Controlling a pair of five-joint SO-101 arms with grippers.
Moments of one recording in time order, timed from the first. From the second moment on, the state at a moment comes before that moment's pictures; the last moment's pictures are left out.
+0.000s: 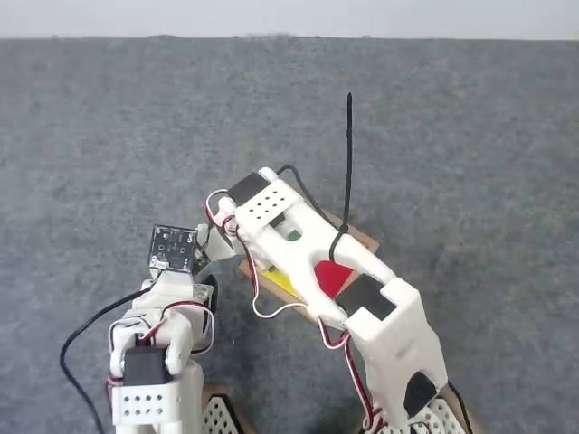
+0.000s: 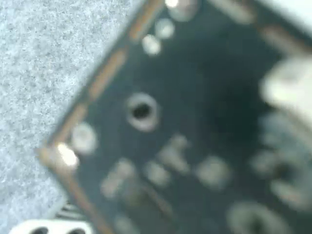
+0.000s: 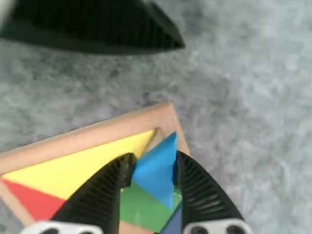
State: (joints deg) left arm -9.4 -103.1 96.9 72.0 -4.0; right arm -46.7 29.4 -10.4 76.2 85.3
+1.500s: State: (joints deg) left arm -9.5 -103.1 96.9 72.0 -4.0; right arm -39.6 29.4 -19.9 80.3 59.4
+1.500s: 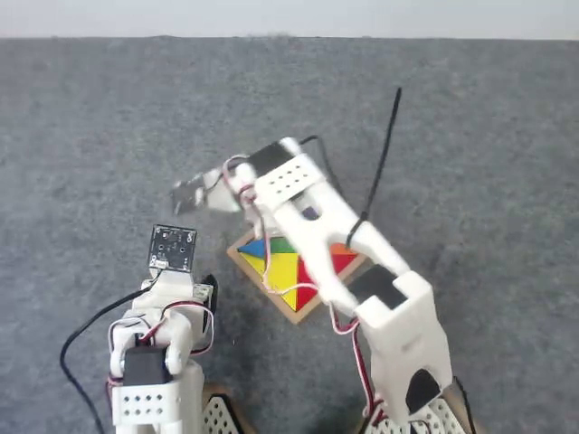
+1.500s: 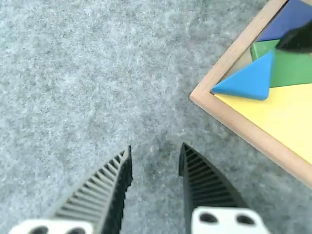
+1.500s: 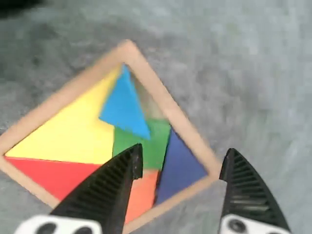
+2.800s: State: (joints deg) left arm -9.5 -103.1 96.9 72.0 -4.0; right arm -43.1 2.9 27.3 45.2 15.6
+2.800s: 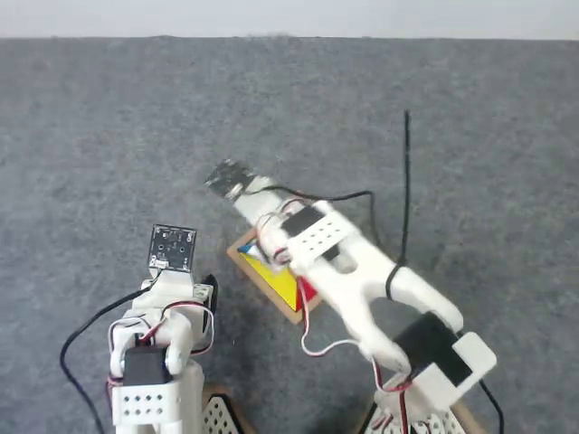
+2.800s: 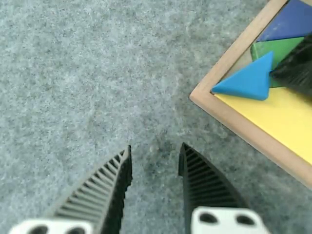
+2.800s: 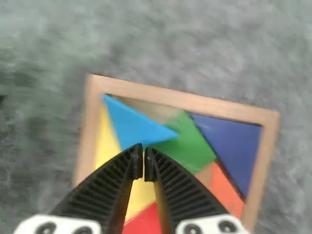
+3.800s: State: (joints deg) left arm -9.5 -103.1 96.9 72.0 -4.0; right arm -40.9 6.5 25.1 44.7 14.2
